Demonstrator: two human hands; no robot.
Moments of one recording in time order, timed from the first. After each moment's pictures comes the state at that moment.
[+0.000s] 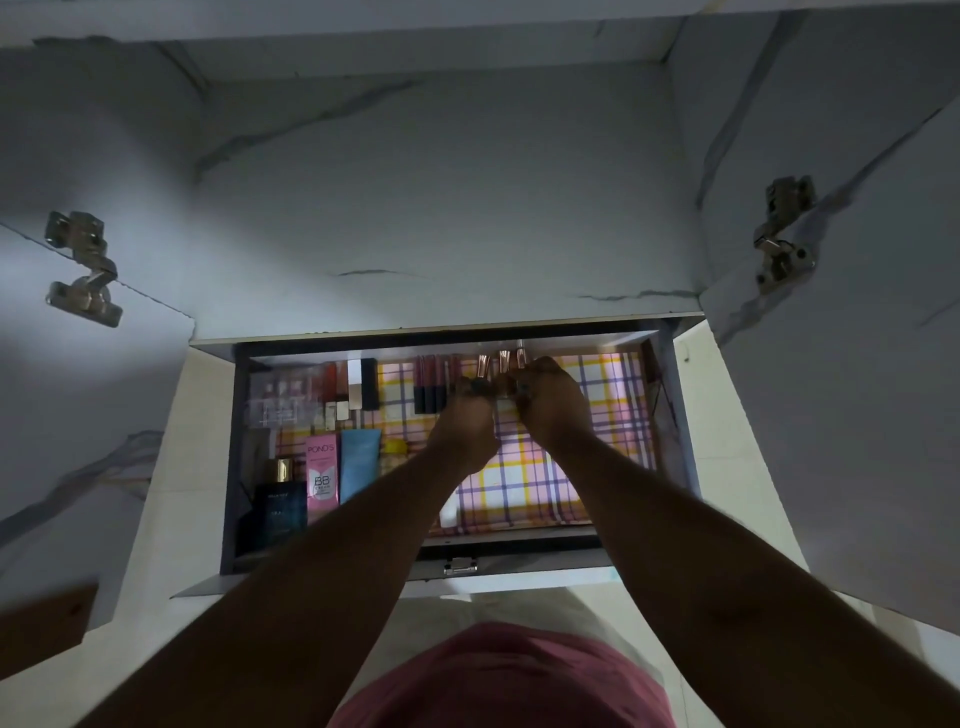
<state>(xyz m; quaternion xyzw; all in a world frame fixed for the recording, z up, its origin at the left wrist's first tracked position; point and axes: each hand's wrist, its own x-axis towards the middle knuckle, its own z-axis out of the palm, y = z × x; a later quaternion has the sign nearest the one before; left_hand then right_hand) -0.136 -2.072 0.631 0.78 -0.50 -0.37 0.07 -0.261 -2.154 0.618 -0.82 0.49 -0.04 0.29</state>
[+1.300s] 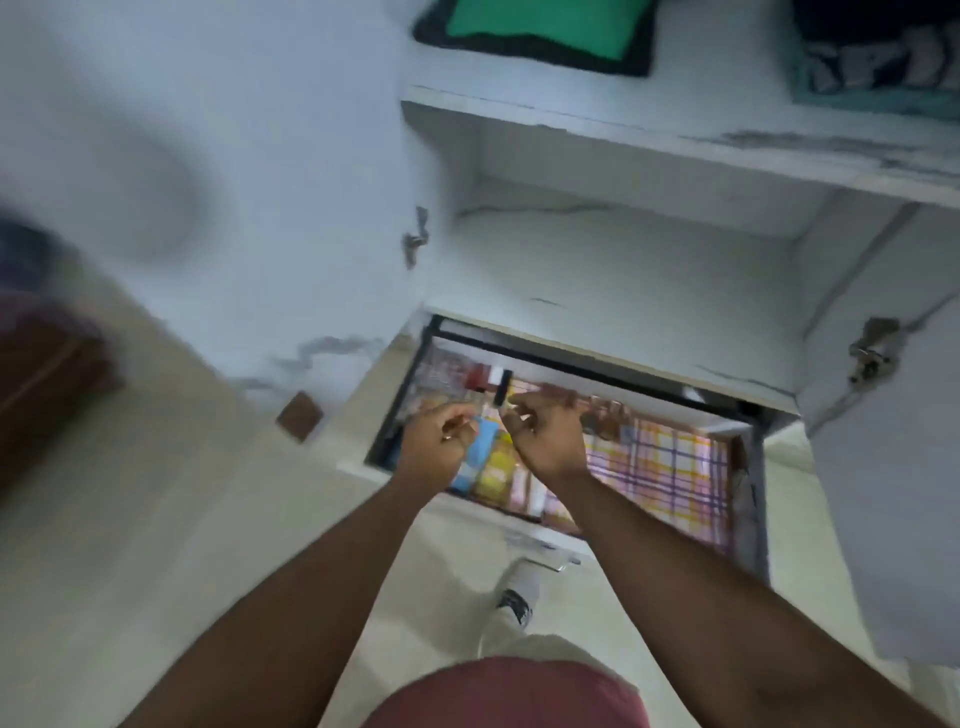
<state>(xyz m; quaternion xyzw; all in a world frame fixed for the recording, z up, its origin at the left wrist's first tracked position) -0.059 -1.845 0.737 0.78 -0.25 -0.28 0.50 -0.168 -1.997 0.728 -0.84 0.35 -0.13 0.39</state>
